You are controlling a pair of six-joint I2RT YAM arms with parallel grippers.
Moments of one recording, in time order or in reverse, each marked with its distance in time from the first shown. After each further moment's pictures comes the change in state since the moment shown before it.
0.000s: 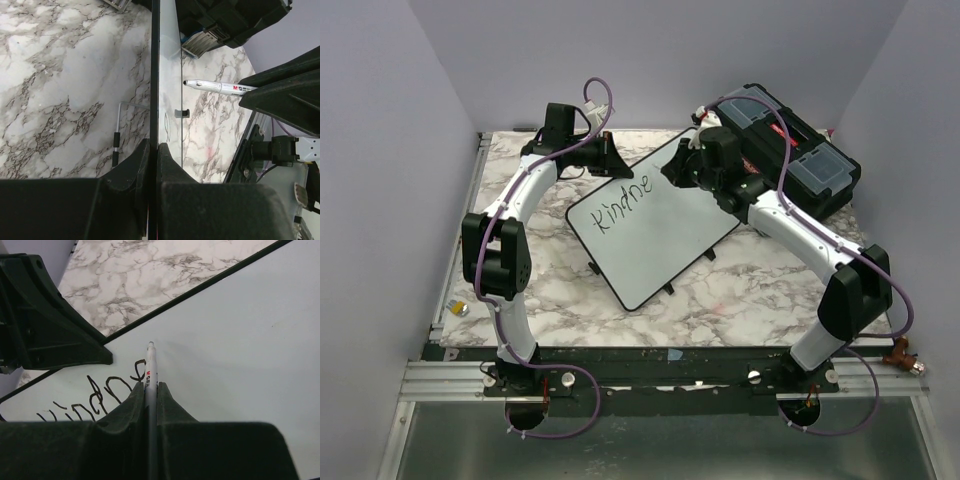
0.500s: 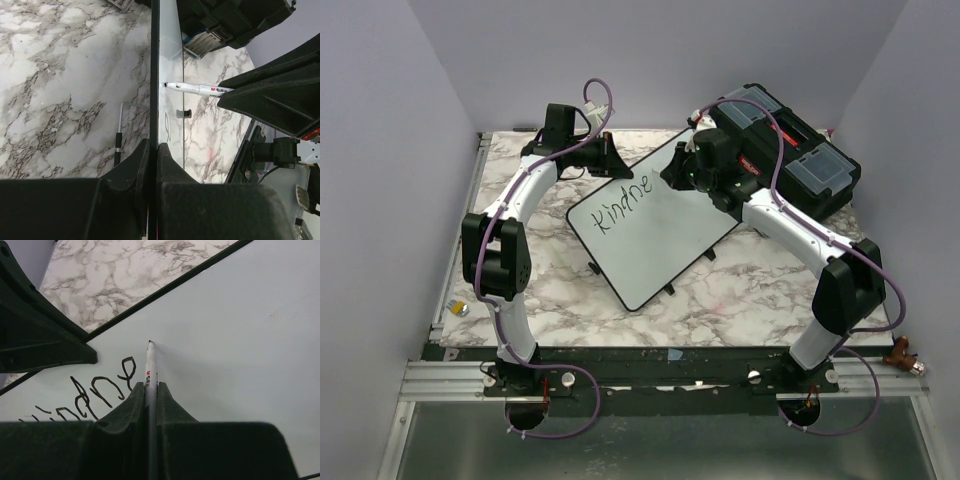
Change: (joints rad) left arm -0.001 -0.006 -0.011 0.008 -0.014 -0.005; right arm 0.000 0.053 0.016 -0.020 0.014 0.002
